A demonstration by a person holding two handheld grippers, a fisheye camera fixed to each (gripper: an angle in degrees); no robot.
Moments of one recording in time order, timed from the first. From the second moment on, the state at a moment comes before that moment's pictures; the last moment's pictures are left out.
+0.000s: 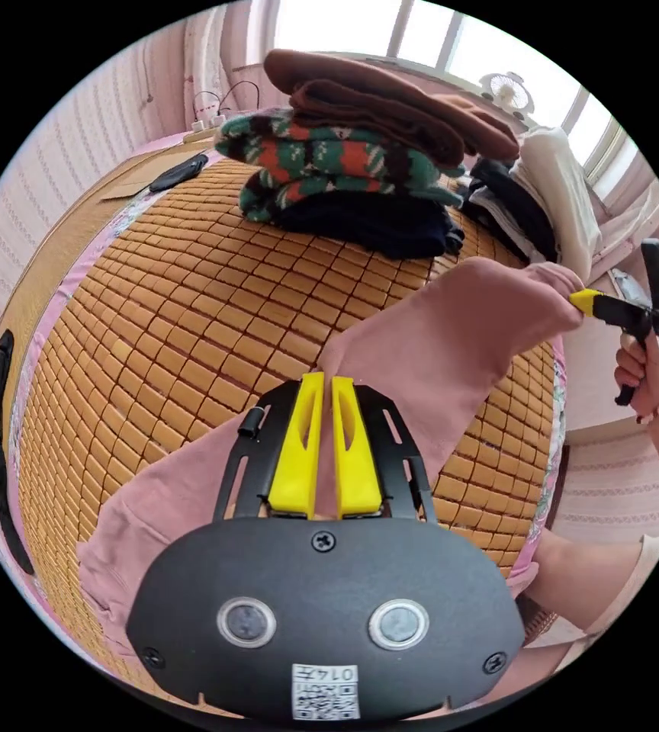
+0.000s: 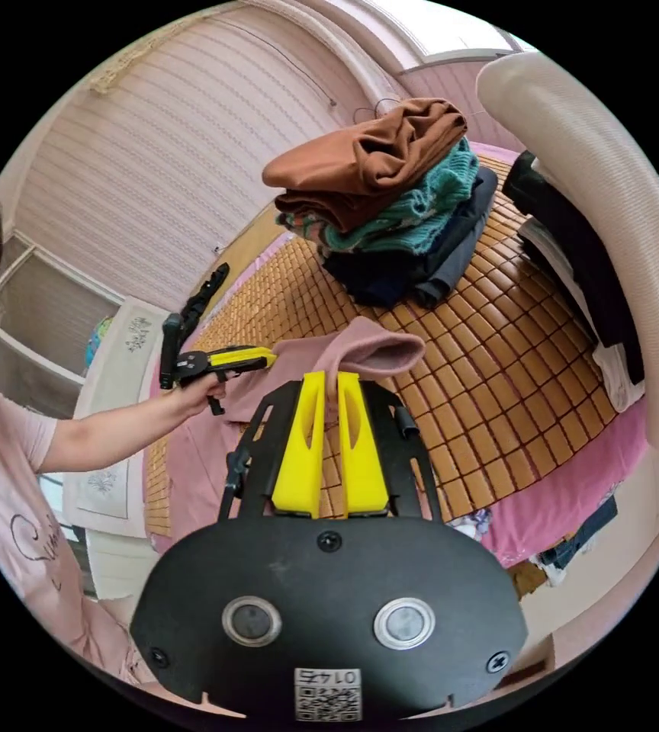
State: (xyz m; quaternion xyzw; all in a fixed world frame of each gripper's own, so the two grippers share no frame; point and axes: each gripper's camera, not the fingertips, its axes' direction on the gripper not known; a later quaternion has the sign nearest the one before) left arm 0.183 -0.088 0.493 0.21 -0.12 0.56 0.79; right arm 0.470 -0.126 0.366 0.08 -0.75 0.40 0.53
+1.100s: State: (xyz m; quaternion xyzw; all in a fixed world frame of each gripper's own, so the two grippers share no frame) left arm -0.260 0.125 0.343 0.21 -0.03 0.12 0.97; right arm 0.361 -0.274 -0.015 0.12 -0.75 -0.15 0.63
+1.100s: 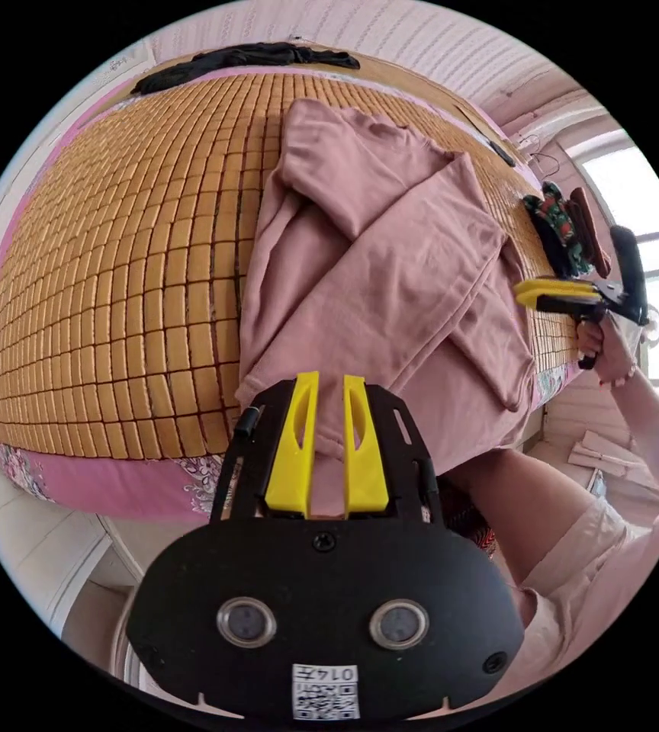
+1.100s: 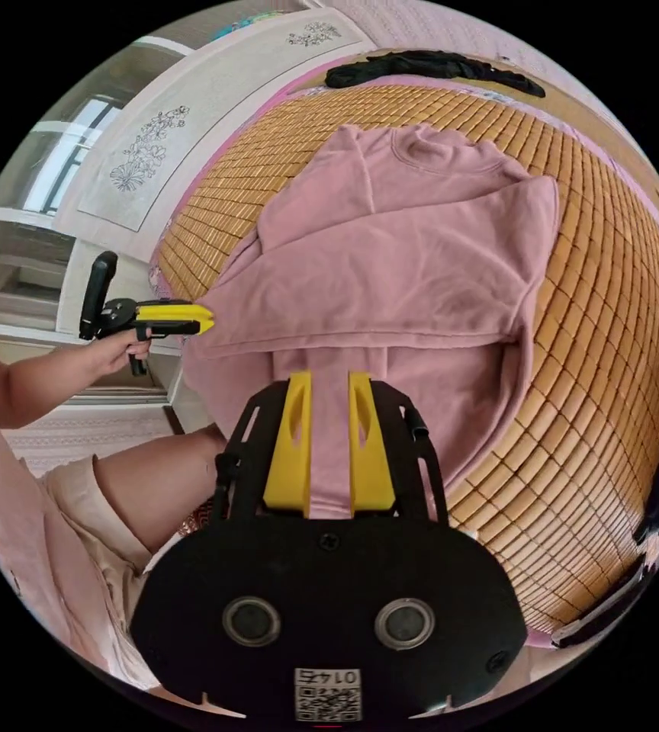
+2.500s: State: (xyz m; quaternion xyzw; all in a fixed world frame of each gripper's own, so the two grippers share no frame) left arm -0.266 -0.030 0.072 0.42 0.09 0.18 0.89; right arm 0.452 -0.504 0.177 0.12 -0.78 0.09 0.60
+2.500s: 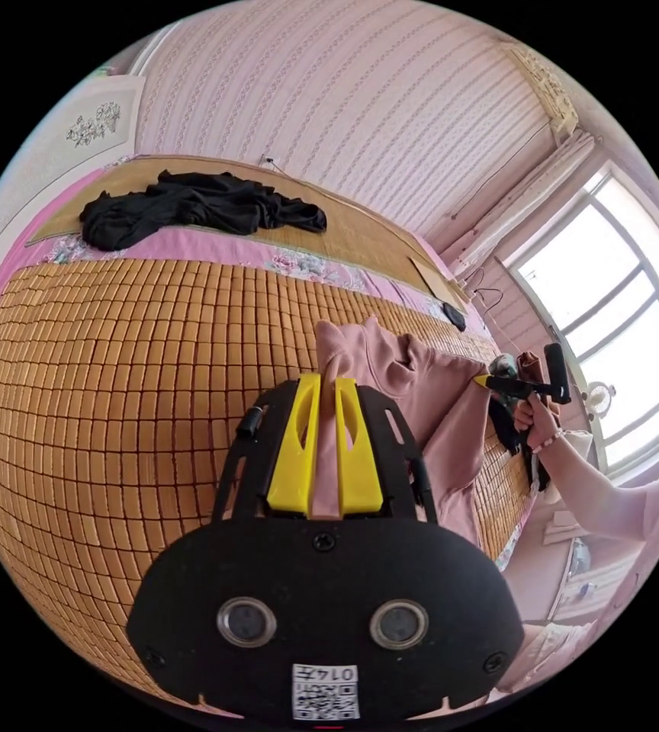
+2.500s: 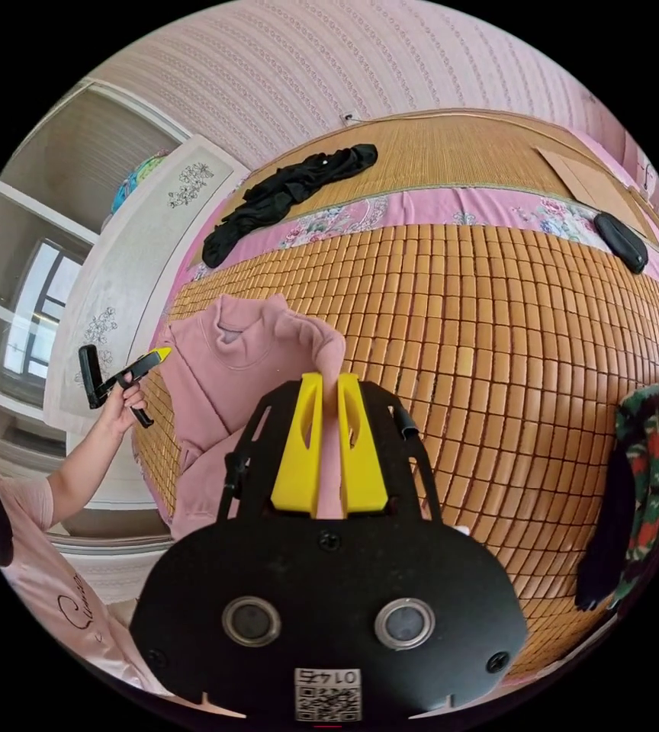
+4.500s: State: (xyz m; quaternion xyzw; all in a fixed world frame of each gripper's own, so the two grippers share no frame) left arm -0.340 0.255 0.447 0.28 -0.05 0.08 0.95; right arm 0.292 -0.179 0.136 -0.09 -0.74 -0.06 0.66
